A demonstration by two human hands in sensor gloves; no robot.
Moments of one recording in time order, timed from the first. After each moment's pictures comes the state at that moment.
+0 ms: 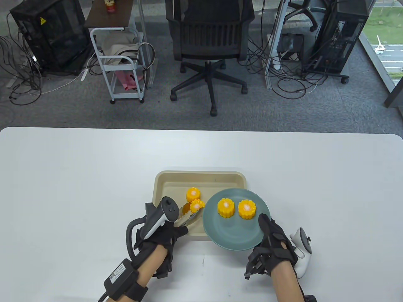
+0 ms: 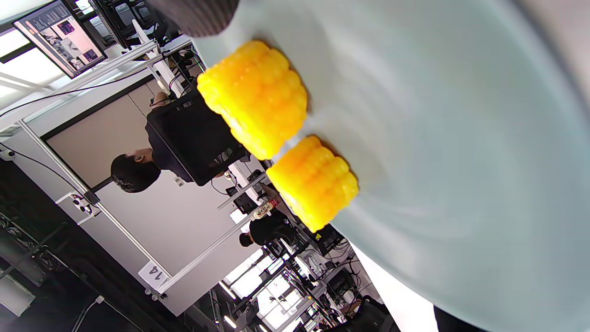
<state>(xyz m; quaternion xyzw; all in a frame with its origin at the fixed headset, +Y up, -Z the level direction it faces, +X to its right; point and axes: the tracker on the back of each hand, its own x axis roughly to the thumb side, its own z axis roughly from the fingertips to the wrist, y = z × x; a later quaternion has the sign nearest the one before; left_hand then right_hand) -0.145 -0.735 -0.307 -0.22 0.08 0.10 0.97 0.189 -0.772 -0.265 -0.17 0.16 0.47 0.85</state>
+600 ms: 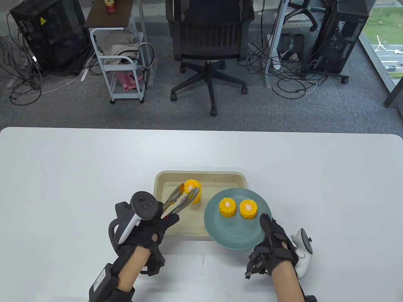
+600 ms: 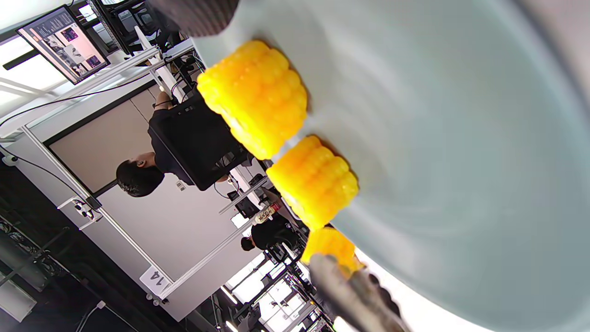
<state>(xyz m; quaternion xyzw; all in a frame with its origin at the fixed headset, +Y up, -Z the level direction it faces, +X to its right) -0.183 -0.671 -0.287 -0.12 0.07 0.24 0.96 0.191 -0.772 -0.265 -0.18 0.15 0.47 0.85</state>
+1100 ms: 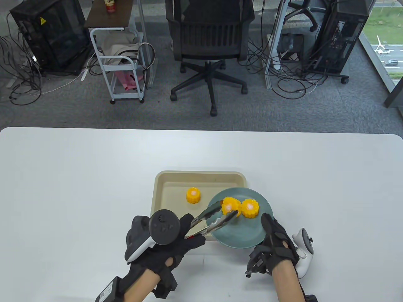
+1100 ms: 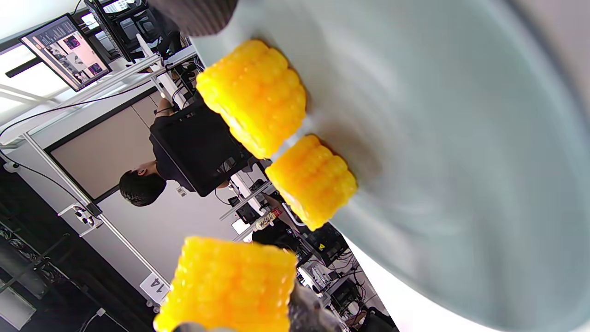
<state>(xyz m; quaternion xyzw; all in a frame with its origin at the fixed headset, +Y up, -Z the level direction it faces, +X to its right) -0.117 -0.639 -0.237 -0.11 -0.12 0.21 0.96 0.194 -0.772 -0.265 -0.18 0.15 0.47 0.85</state>
